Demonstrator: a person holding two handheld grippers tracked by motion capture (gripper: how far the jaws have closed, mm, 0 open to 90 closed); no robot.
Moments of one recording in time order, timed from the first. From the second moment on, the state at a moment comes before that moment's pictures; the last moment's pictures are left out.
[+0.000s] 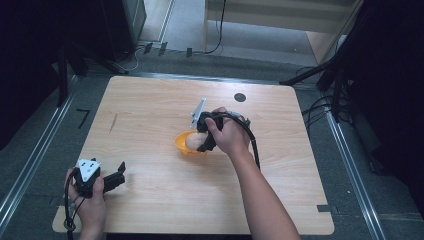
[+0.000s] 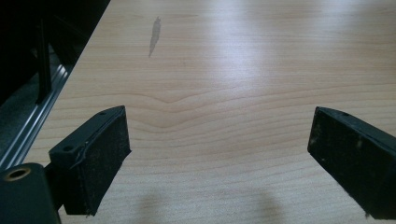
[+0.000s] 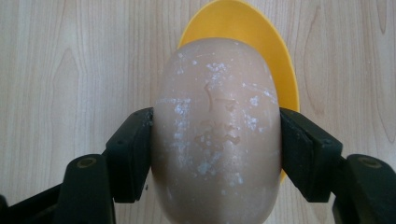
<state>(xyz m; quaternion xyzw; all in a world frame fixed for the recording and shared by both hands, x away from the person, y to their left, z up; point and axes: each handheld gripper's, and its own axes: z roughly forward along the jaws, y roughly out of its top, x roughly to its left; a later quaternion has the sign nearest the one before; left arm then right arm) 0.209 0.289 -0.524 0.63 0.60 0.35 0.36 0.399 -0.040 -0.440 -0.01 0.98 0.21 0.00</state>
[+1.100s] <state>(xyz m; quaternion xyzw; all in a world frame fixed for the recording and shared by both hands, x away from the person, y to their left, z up) 0.209 0.289 -0.524 0.63 0.60 0.35 0.36 0.415 -0.028 -0.452 -0.01 0.98 0.19 -0.02</state>
